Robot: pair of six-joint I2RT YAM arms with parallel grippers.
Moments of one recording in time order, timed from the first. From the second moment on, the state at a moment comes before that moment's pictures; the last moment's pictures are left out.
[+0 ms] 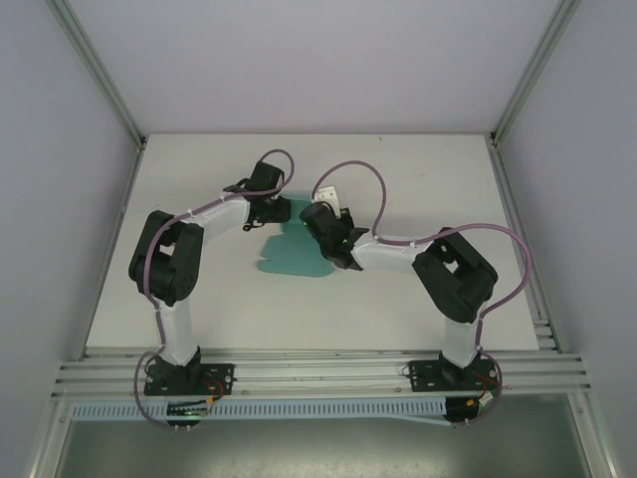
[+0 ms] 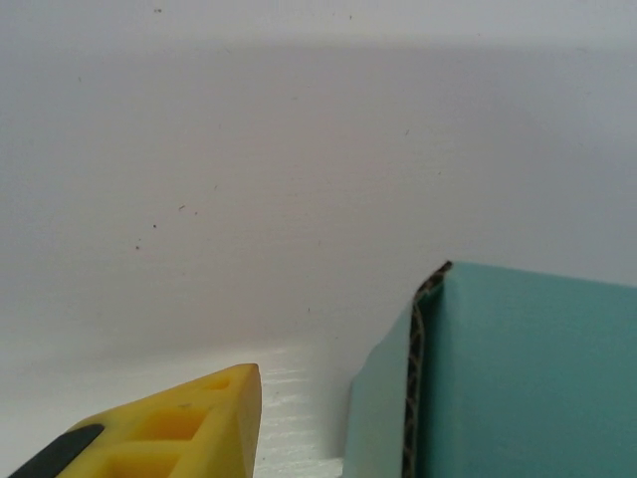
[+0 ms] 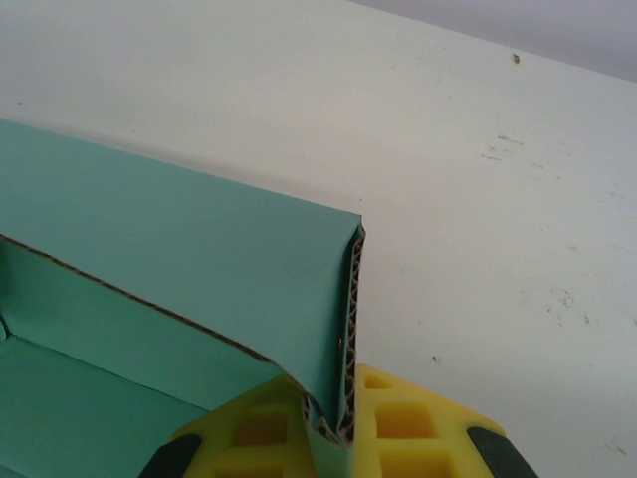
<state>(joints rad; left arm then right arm) -0.42 1.94 1.30 -0.37 -0.01 -0.39 0.87 1.86 1.11 0.03 0.69 0.25</state>
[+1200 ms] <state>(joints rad) -0.49 2.04 1.37 -0.37 -0.17 -0.52 0.87 1.87 1.11 0.06 0.70 0.28</state>
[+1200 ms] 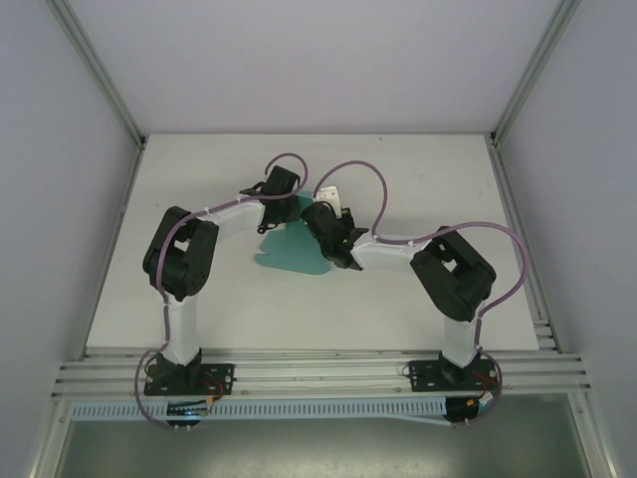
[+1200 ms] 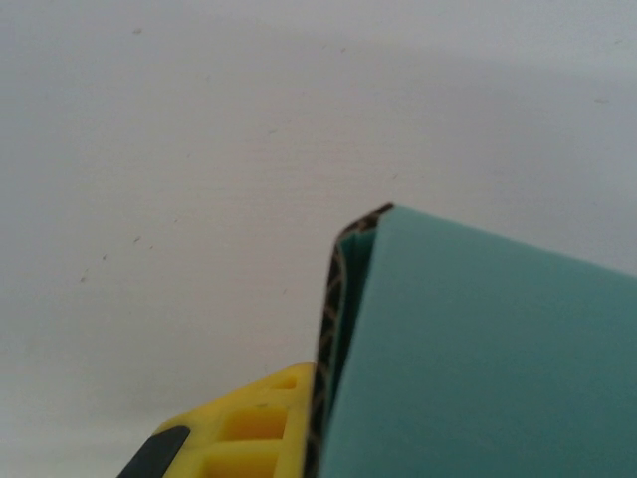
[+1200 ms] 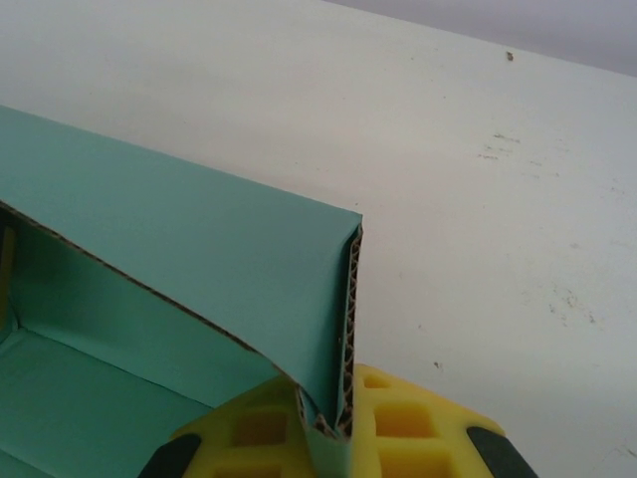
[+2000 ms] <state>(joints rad) -0.44 1.86 1.20 -0.27 -0.01 -0.39 0.87 1.88 1.12 -0.01 0.75 0.32</state>
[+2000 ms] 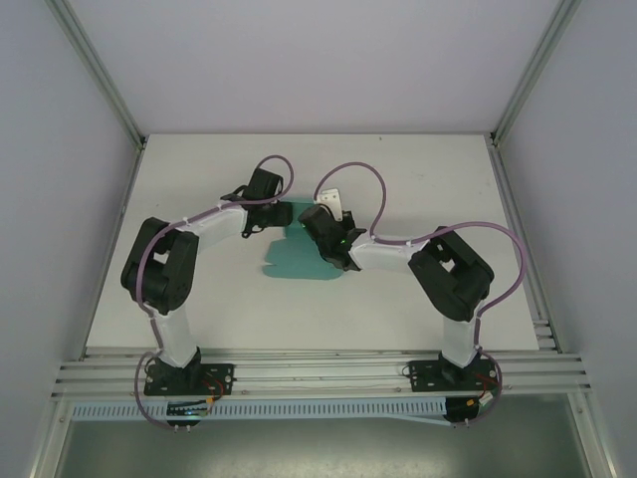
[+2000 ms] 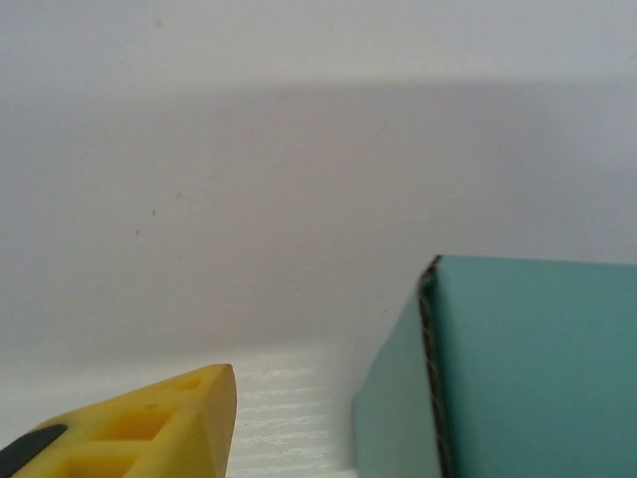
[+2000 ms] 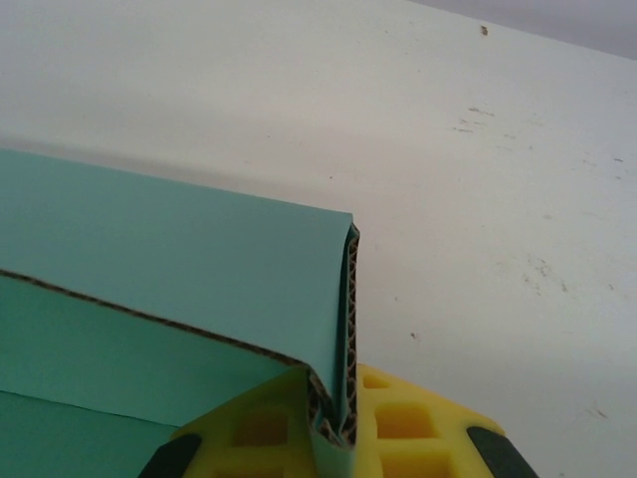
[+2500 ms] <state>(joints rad) -0.44 1.87 1.19 -0.22 0.10 -0.37 0.87 1.88 1.12 -0.02 0.77 0.32</state>
